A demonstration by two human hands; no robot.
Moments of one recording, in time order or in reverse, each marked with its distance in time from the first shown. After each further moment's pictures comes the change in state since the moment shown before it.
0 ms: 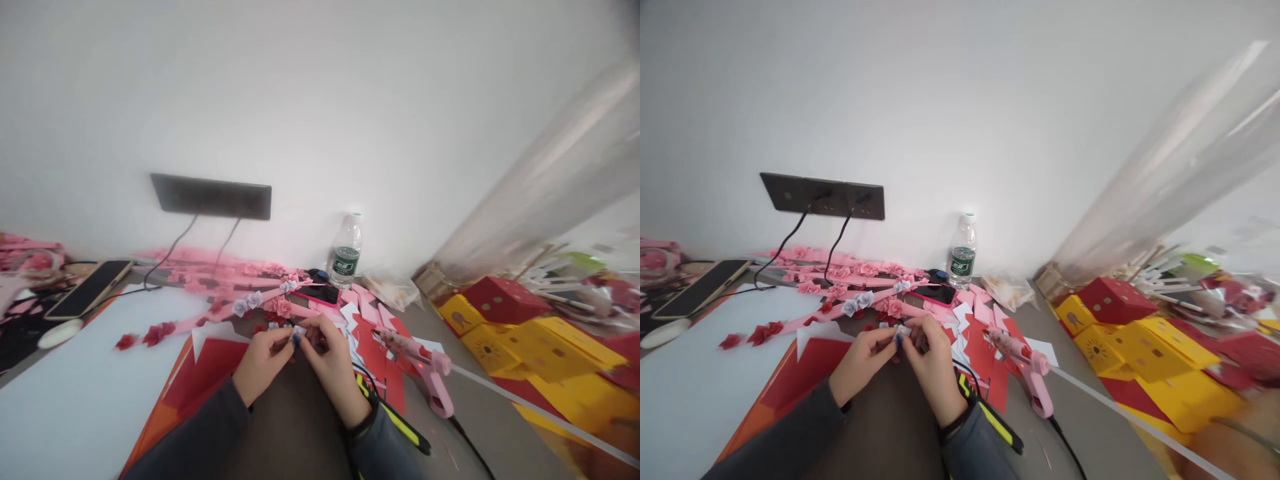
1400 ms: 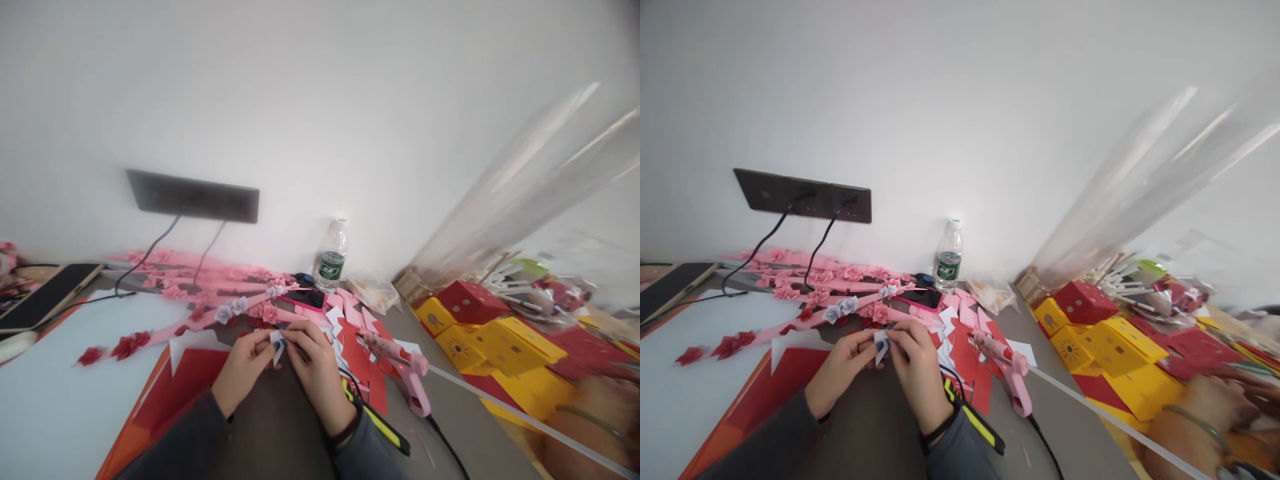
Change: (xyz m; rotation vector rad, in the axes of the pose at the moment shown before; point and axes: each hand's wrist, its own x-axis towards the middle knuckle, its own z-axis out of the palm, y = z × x) left_hand 0.002 0.009 0.000 -0.231 0.087 -0.171; right_hand -0.003 -0.004 -0.003 -0.134 -0.039 -0.166
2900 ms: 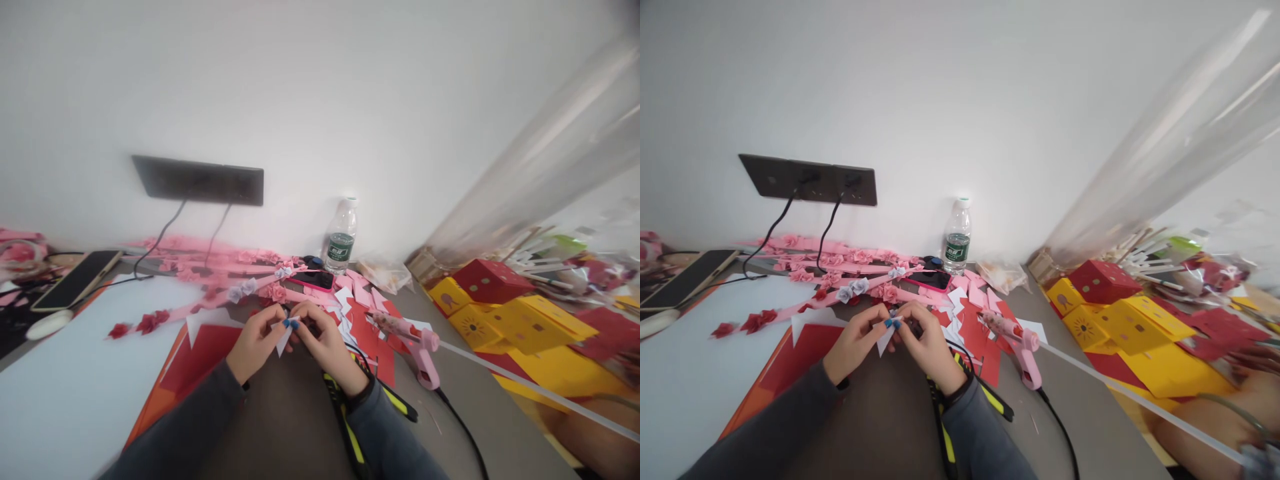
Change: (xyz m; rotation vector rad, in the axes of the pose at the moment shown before) left_hand -0.006 0.010 0.000 0.167 -0.124 0.161; right_hand 0.005 0.001 -0.007 0.423 -0.189 0.196
